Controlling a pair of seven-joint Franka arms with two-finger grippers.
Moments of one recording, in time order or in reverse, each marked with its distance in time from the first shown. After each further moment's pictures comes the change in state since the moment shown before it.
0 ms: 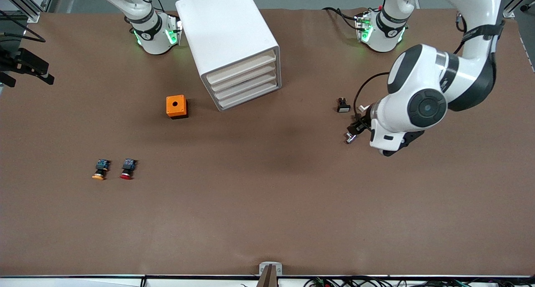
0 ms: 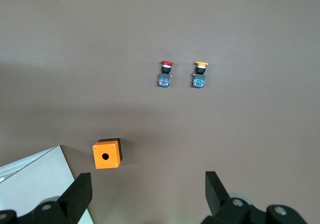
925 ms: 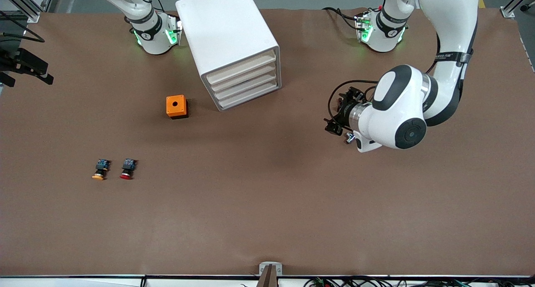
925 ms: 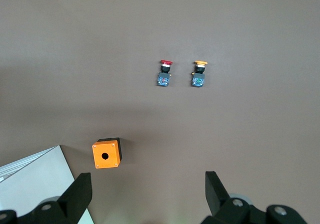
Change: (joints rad) left arm -0.009 0.090 0.000 0.011 -0.343 -0.047 -0.466; right arm 0.000 0.000 -0.005 0.000 0.000 -0.007 0.003
